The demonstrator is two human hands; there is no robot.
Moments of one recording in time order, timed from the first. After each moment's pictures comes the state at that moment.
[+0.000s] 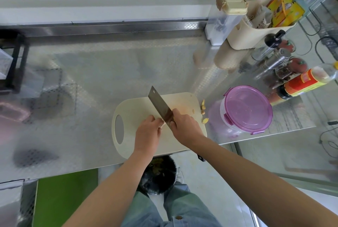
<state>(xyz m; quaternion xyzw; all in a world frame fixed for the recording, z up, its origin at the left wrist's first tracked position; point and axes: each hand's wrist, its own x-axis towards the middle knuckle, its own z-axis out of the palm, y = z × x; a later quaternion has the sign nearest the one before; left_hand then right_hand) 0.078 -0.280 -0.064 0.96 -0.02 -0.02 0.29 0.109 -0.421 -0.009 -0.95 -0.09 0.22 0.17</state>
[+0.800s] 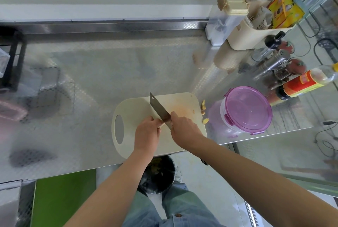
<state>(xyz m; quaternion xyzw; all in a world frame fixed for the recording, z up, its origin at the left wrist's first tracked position) 0.083 -0.278 -0.061 0.96 0.00 -0.06 0.28 0.106 -0.410 -0.009 -0.96 -0.09 0.26 0.10</state>
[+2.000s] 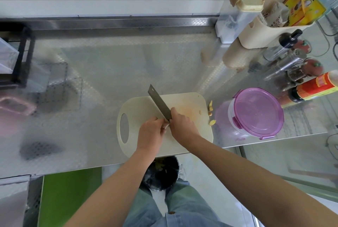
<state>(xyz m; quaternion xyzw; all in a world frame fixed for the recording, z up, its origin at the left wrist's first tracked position) 0.087 -0.273 -0.058 0.95 0.01 -0.06 0.30 0.121 -0.395 -0.039 -0.95 -0.08 0.25 0.17</state>
